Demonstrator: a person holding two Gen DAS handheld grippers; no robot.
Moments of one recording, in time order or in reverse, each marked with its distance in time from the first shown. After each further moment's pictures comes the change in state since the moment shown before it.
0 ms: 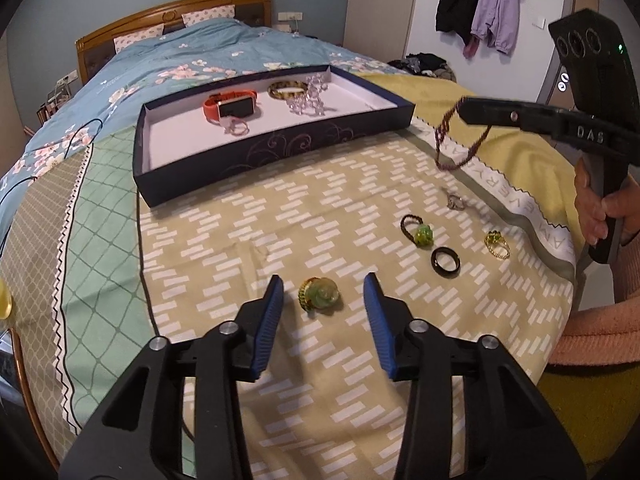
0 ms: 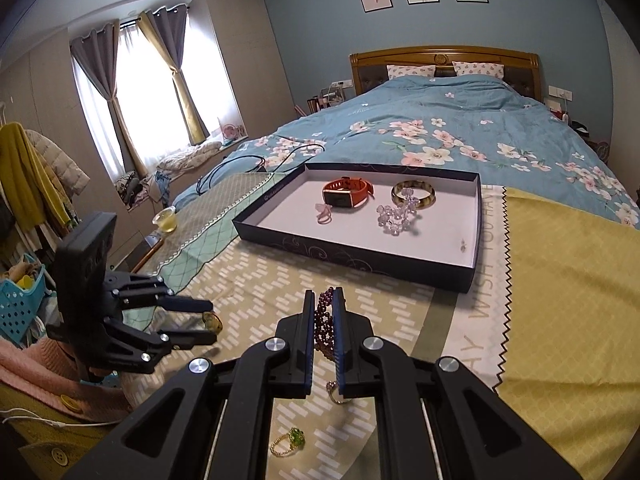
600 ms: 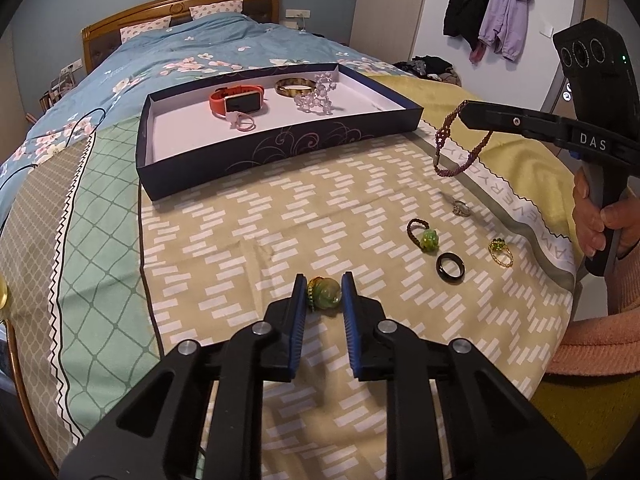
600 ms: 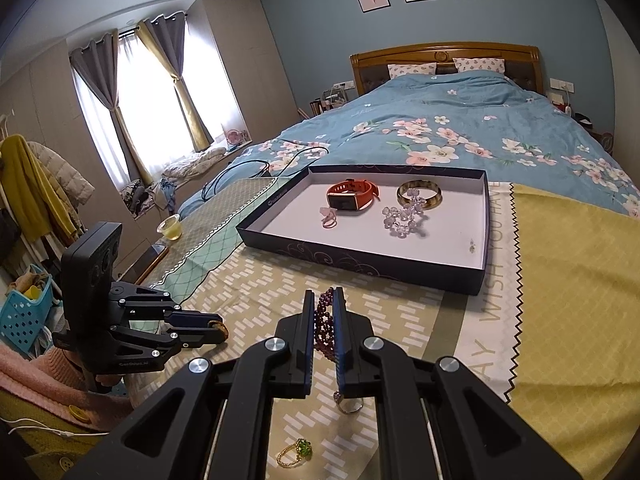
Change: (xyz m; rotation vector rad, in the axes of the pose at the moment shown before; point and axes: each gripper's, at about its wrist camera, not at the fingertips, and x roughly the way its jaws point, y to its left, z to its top) left arm 0.001 0.006 0.001 -0.041 -0.007 -0.004; right arm 0.007 -0.003 0.001 0.030 -0.005 0.029
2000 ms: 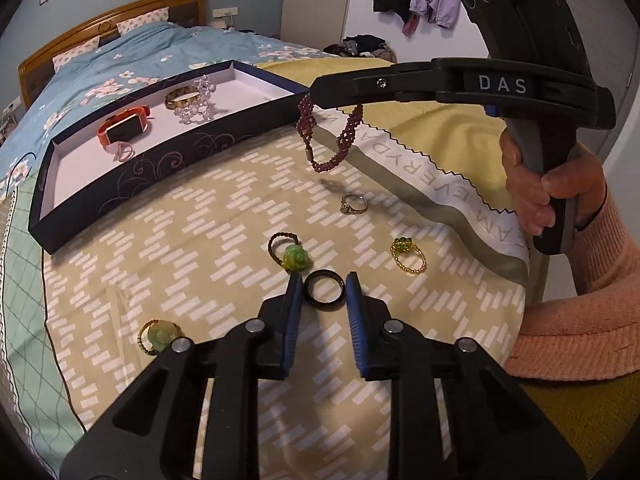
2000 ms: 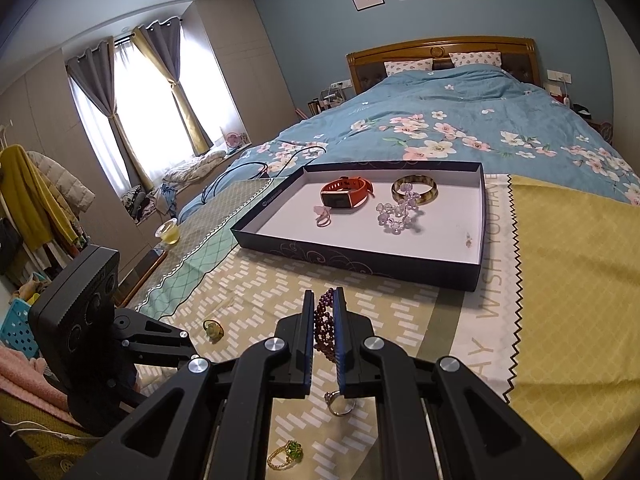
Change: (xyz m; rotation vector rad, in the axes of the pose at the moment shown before) left arm 0.026 -0.075 0.010 0.171 0.039 -0.171; right arm 0.004 -0.012 -0.002 0.028 -0.003 0.017
